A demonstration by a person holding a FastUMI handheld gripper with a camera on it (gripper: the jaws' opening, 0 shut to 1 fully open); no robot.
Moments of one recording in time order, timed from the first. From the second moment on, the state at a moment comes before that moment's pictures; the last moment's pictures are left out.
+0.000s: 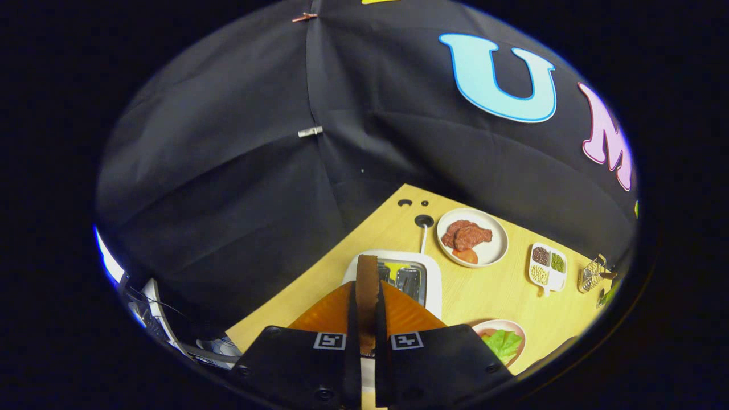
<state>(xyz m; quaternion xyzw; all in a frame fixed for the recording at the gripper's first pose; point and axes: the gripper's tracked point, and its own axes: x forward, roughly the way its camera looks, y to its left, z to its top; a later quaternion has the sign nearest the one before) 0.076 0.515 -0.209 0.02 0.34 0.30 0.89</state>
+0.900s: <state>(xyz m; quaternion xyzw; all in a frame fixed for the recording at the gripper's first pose) 0.073 0.290 -0.221 0.07 0.32 0.13 0.94</state>
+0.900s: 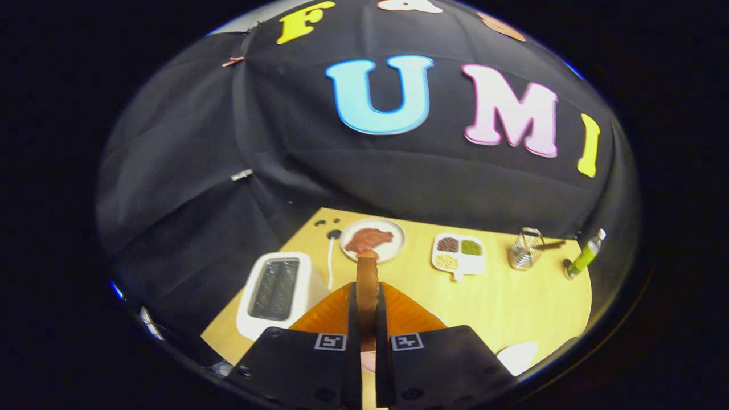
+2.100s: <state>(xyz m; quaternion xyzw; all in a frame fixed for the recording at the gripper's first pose) 0.056 0.238 -0.409 0.19 0.42 0.03 0.89</state>
